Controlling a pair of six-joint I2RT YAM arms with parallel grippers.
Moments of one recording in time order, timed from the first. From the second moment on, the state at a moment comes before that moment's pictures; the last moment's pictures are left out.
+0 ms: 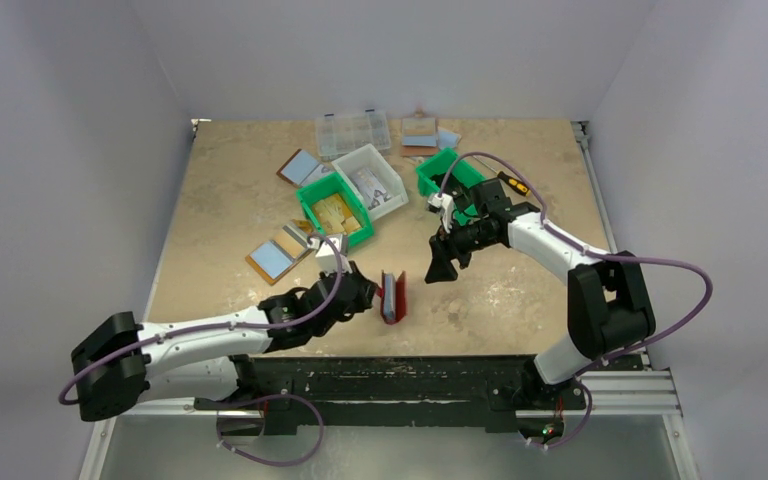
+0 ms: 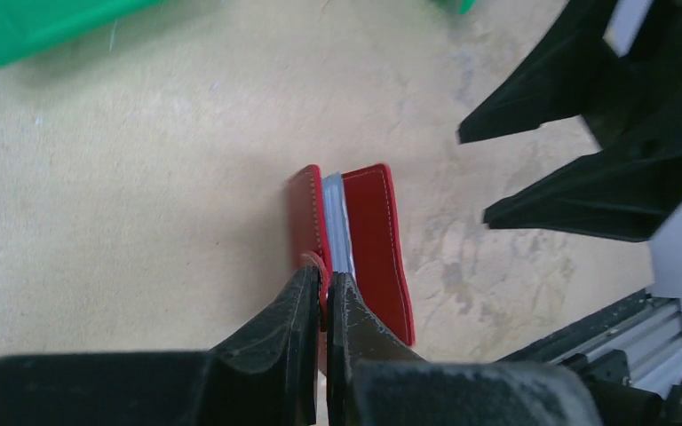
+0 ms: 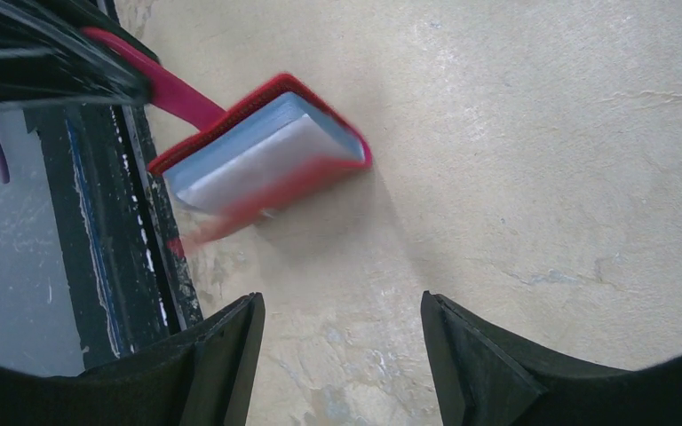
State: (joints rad) left arm -1.09 1.14 0.52 0.02 -0.52 -0.97; right arm 0.34 1.57 1.00 -0.58 -0.83 -0.45
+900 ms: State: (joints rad) left arm -1.07 1.09 0.51 -0.03 -0.54 -0.99; right arm 0.34 1.51 1.01 -0.61 -0.83 -0.49
